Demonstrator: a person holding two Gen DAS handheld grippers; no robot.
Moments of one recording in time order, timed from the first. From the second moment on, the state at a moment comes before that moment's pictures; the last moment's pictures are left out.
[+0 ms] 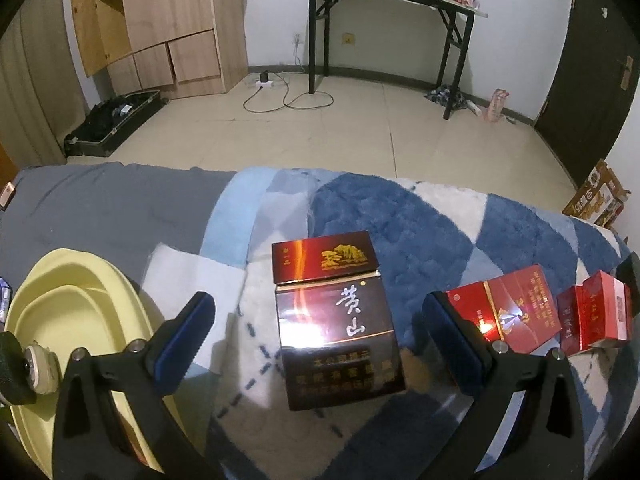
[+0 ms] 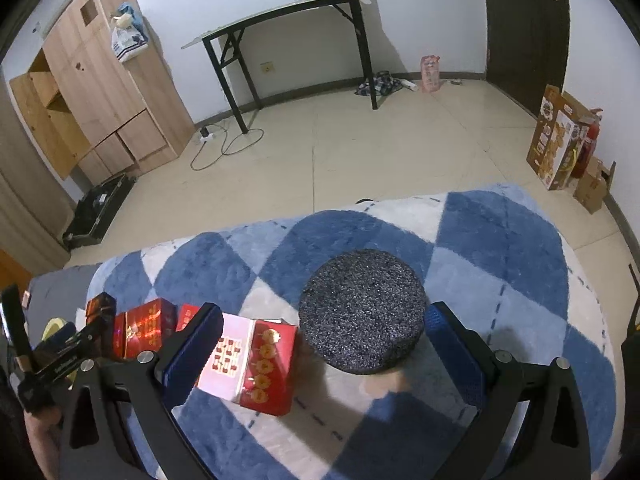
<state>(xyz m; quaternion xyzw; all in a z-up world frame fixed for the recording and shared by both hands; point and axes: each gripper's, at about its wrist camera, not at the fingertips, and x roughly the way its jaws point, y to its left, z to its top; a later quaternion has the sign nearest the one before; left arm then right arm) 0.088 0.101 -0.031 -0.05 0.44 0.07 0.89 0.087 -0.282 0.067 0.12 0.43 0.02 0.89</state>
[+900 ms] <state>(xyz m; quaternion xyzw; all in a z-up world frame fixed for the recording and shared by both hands) 0.090 0.103 -0.037 -0.05 0.44 0.07 0.89 0.103 -0.306 0.047 0.14 0.44 0.00 0.88</state>
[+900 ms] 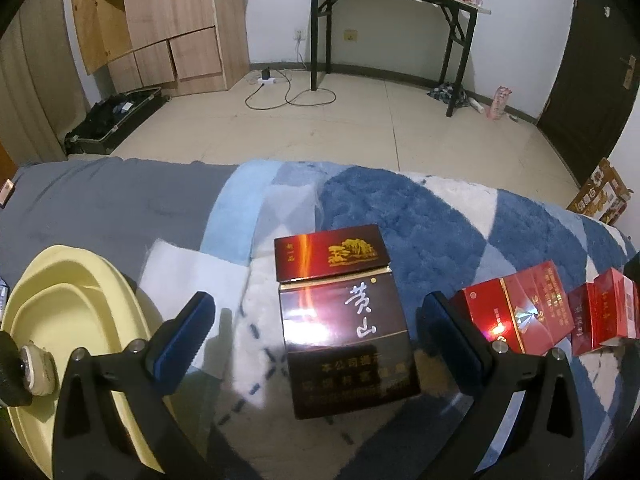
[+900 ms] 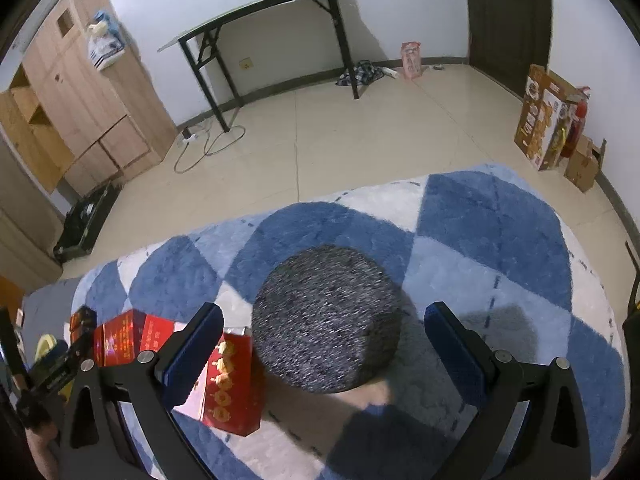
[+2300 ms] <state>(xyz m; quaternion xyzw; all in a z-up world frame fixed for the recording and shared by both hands) 0.093 0.081 -0.042 -0.02 0.46 0.02 0.89 0.115 -0.313 0.023 0.17 0.44 -0.01 0.88</state>
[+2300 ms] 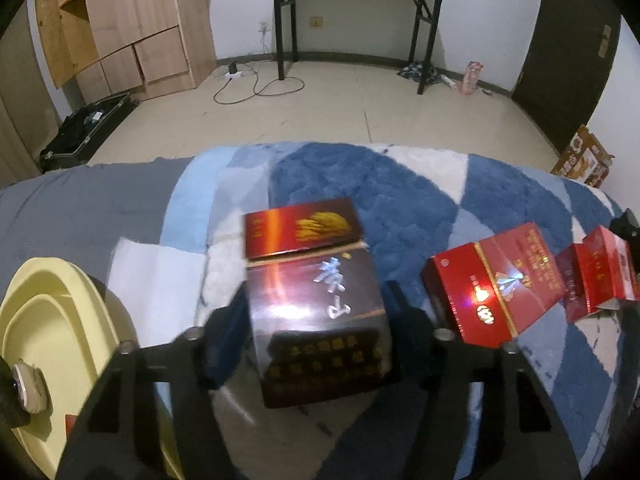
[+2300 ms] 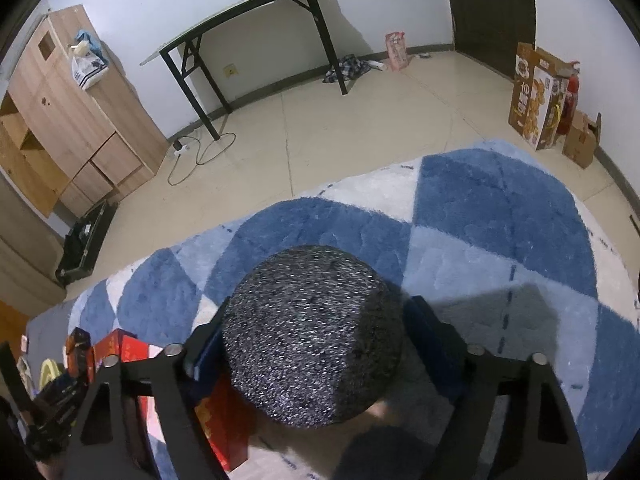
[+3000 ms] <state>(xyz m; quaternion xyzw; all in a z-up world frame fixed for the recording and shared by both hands) 0.011 0.182 0.047 -0.08 0.34 0.11 0.93 0.064 -0.330 0.085 0.20 0.32 0.04 0.93</state>
